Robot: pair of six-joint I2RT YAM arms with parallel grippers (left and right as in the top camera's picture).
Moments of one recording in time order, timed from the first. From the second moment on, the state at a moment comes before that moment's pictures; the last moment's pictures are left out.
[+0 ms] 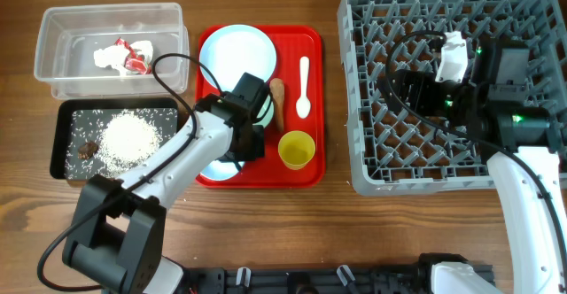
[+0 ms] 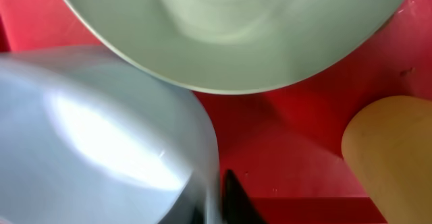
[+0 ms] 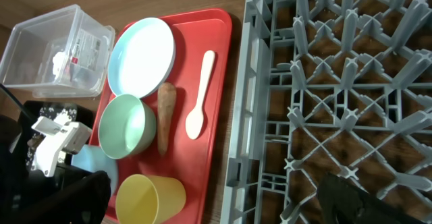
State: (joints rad) left arm -0.49 1.67 1.08 -0.88 -0.01 -0.52; right arm -0.03 1.26 1.15 -0.76 -0.48 0.13
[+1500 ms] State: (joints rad) left arm -0.23 1.79 1.38 -0.56 1.09 -0.31; right arm -0.02 1.29 1.15 -0.49 -0.79 0.16
